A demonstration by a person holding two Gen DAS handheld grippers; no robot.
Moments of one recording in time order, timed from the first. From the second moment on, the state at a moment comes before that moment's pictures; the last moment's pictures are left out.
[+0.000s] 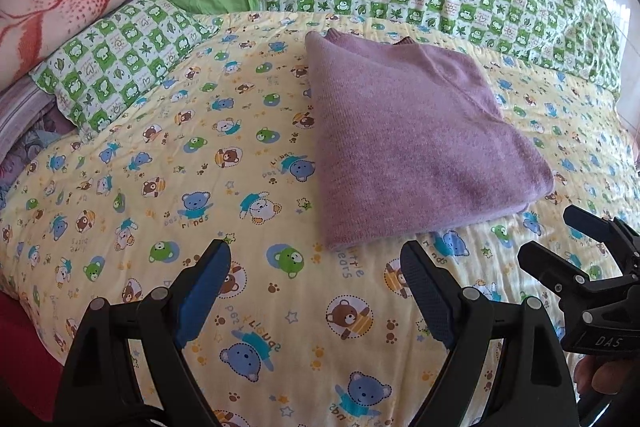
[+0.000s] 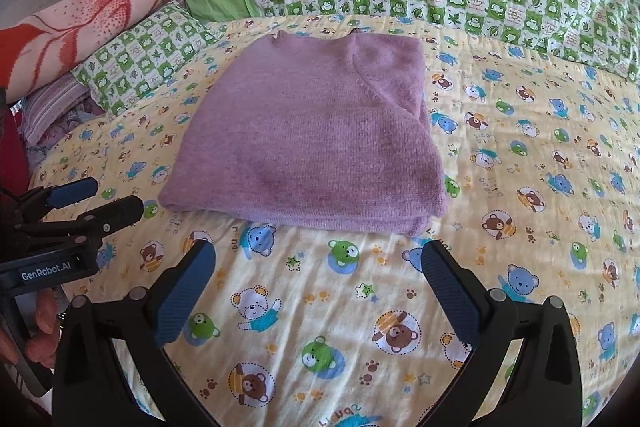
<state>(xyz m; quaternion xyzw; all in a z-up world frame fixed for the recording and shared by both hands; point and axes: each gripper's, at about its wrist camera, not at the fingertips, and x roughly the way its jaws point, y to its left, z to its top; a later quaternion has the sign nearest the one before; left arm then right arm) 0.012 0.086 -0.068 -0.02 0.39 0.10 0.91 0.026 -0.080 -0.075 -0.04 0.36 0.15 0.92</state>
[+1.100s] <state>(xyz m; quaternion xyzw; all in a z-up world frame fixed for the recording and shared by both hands) 0.018 0.080 -0.062 -0.02 0.39 0.09 0.92 0.035 -0.079 -0.068 -0.03 0.35 0.15 0.93</state>
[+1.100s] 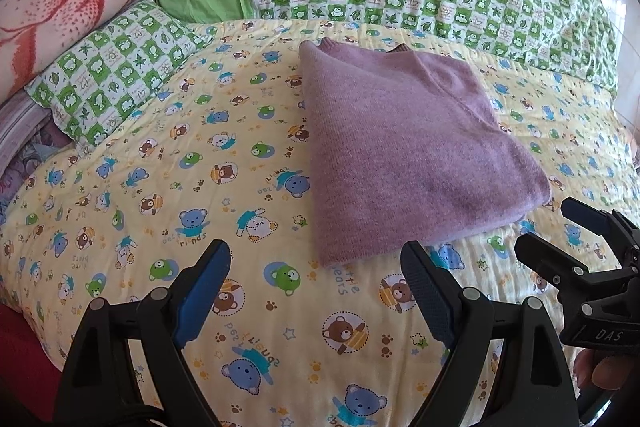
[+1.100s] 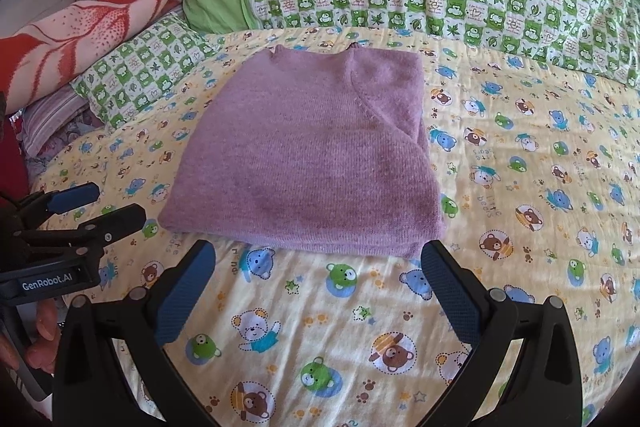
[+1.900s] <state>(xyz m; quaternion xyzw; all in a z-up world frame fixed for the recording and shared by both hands) 0.020 0.080 -0.064 -0.02 0.40 0.09 0.91 0.037 -0.080 -0.064 -0.03 0.34 0.15 0.93</state>
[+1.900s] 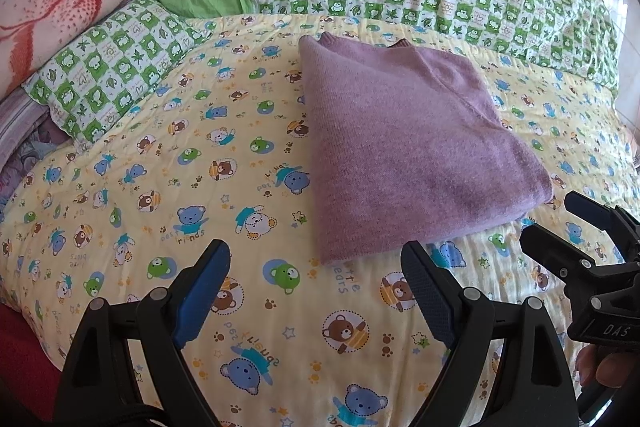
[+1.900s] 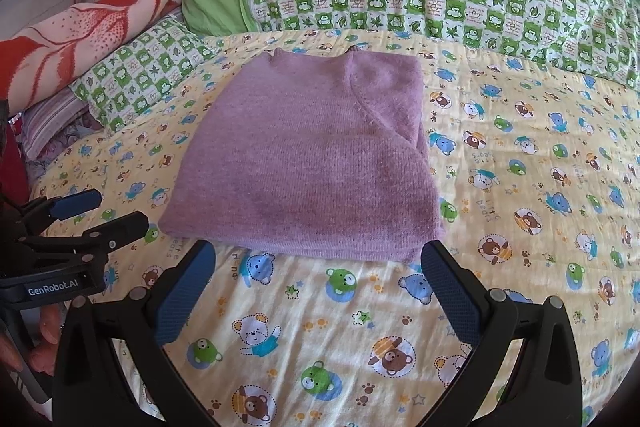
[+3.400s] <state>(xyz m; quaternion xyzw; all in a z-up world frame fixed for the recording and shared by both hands) 0.024 0.074 -0.057 -0.02 0.40 0.09 0.91 0.037 -0.080 -0.050 -0.03 0.33 0.16 0.93</state>
